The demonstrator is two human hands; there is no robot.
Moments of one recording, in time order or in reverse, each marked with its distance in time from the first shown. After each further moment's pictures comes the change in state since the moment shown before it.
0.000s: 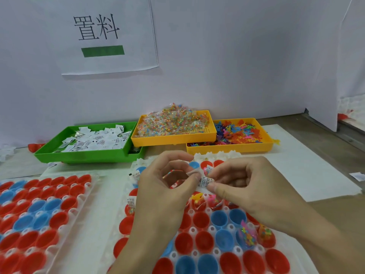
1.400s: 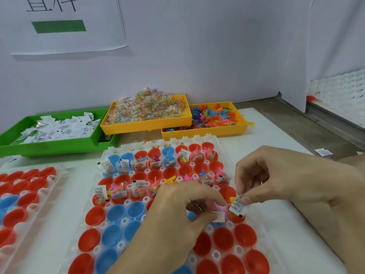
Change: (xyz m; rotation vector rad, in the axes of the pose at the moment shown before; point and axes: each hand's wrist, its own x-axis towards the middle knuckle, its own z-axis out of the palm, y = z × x) left_hand -0.034 -0.008 0.028 0.399 -0.517 0.047; right_hand -0.014 0.019 -0.083 -0.279 -0.526 0.235
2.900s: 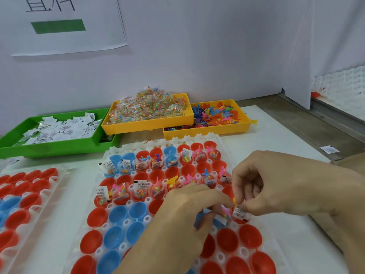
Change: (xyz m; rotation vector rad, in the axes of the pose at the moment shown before) left_hand 0.002 -0.002 0.002 0.261 -0.058 0.157; right_hand -0.001 -0.025 0.017 -0.124 0.049 0.131
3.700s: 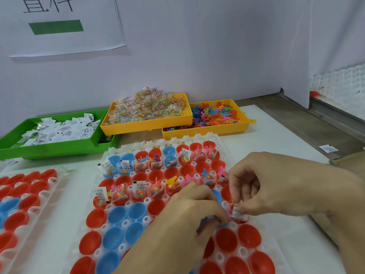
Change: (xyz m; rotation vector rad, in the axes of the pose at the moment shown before) left_hand 0.001 -0.006 0.005 0.066 -0.136 0.007; right_hand 0.001 0.000 0.002 -0.049 0.005 0.003
